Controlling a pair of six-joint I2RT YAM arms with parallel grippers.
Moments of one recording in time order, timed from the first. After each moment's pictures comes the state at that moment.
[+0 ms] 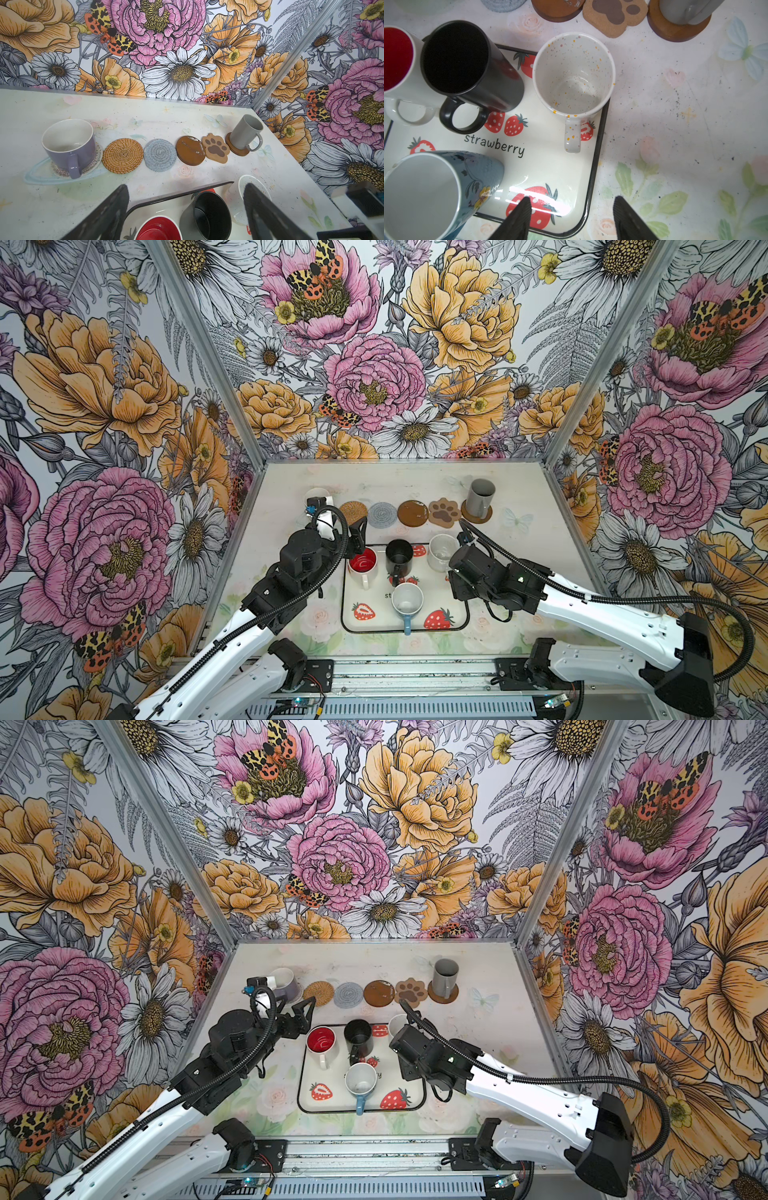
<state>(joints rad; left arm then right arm) -0.63 0.75 0.72 -0.19 -0.25 -0.38 0.97 1.14 0.91 -0.91 0.33 0.65</state>
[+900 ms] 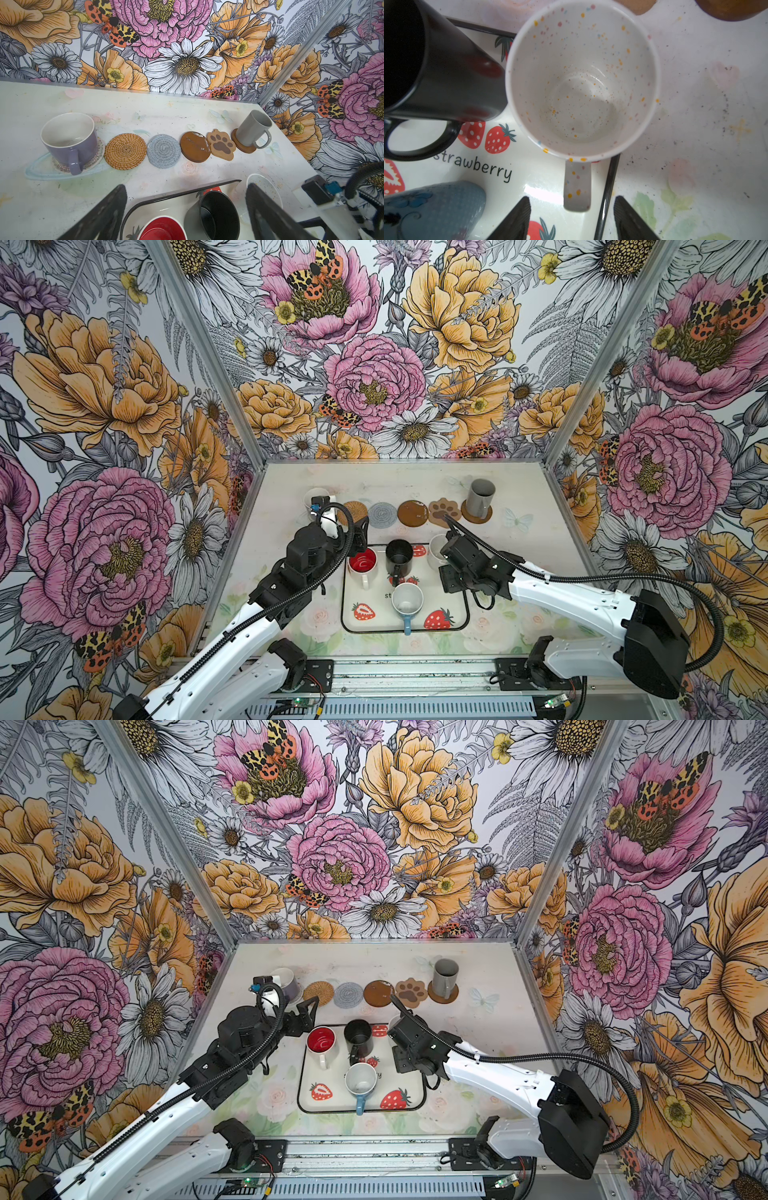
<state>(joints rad) -0.60 0.80 0.71 -0.16 -0.23 -0.38 0.82 1.31 0.83 -0.67 0.18 0.53</state>
